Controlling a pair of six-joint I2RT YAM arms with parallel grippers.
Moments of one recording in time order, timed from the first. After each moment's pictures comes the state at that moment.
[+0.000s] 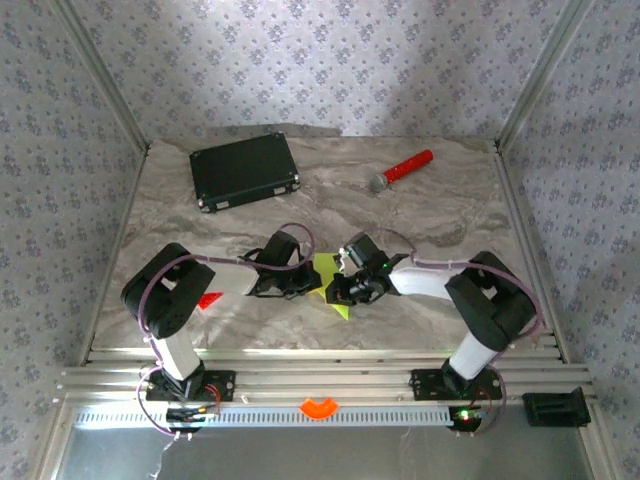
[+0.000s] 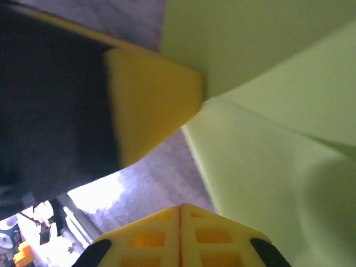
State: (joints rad) left arm -0.70 1.74 0.72 0.14 0.46 -0.98; right arm 0.72 1.66 0.75 -0.14 -0.54 0.71
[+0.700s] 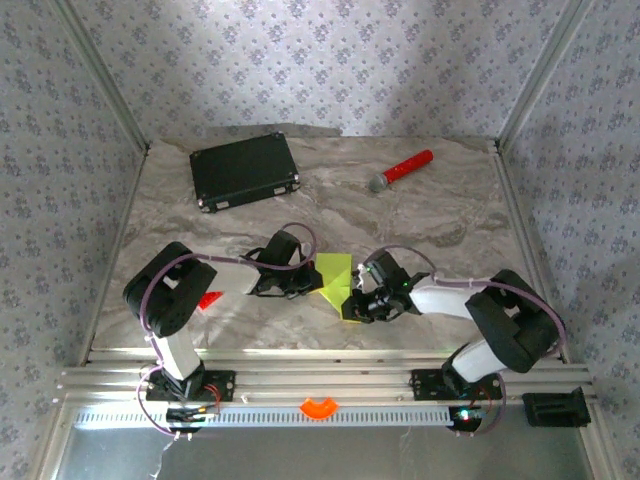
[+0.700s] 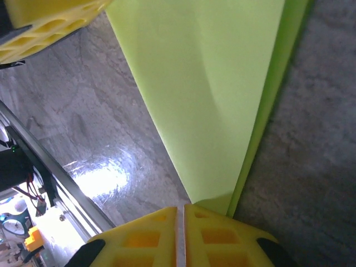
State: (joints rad) left arm -0.70 1.76 0.73 0.14 0.48 -0.96; right arm 0.68 1.47 0.52 -0.09 -0.59 0.74
